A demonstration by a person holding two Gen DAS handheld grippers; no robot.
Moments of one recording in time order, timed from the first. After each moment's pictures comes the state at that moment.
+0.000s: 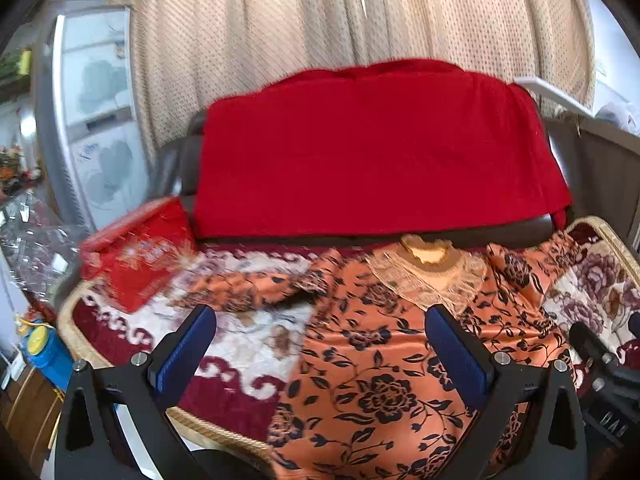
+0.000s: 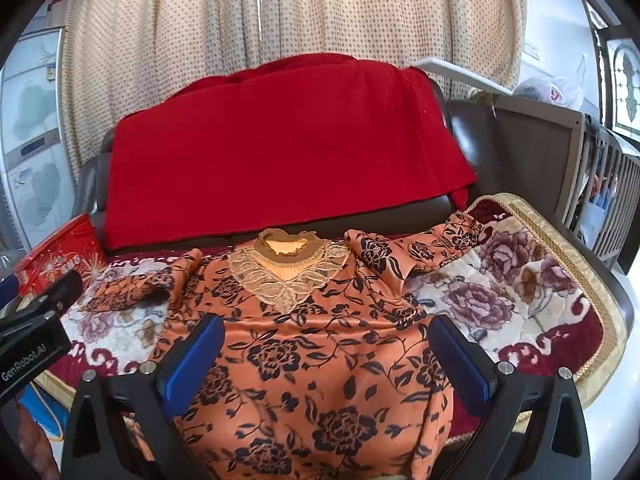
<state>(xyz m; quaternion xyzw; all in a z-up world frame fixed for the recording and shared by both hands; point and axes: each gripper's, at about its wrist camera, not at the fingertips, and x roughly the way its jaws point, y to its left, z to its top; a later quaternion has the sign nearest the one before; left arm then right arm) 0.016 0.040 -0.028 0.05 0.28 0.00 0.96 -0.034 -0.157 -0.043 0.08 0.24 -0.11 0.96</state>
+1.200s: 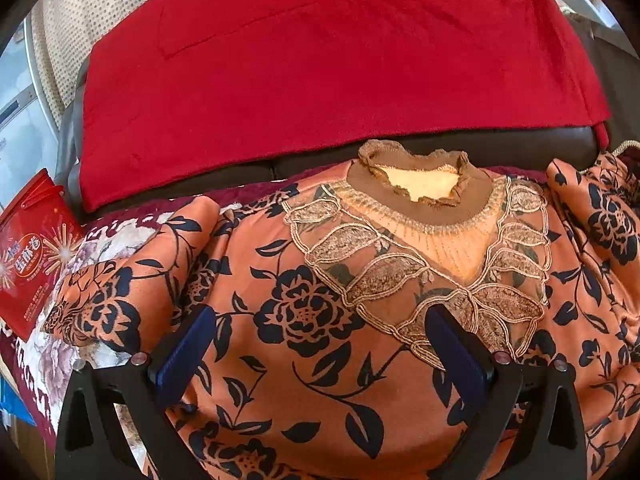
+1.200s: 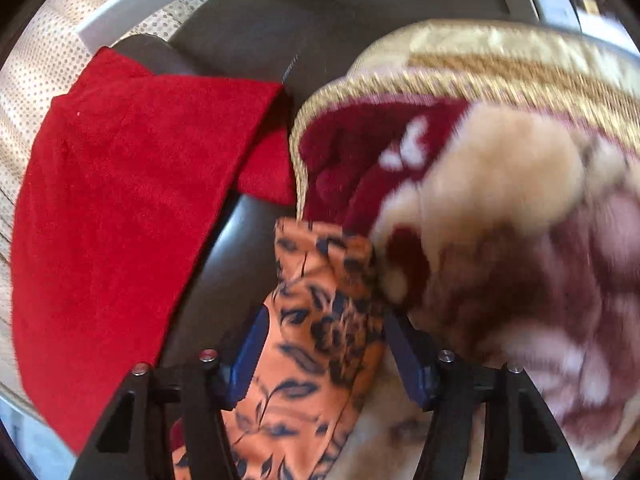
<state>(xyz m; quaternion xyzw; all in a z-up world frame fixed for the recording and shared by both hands) 0.244 -0.056 -0.194 0.11 0.40 -0.05 0.91 0.246 -0.603 -0.215 0.42 0.26 -0.24 0.83</state>
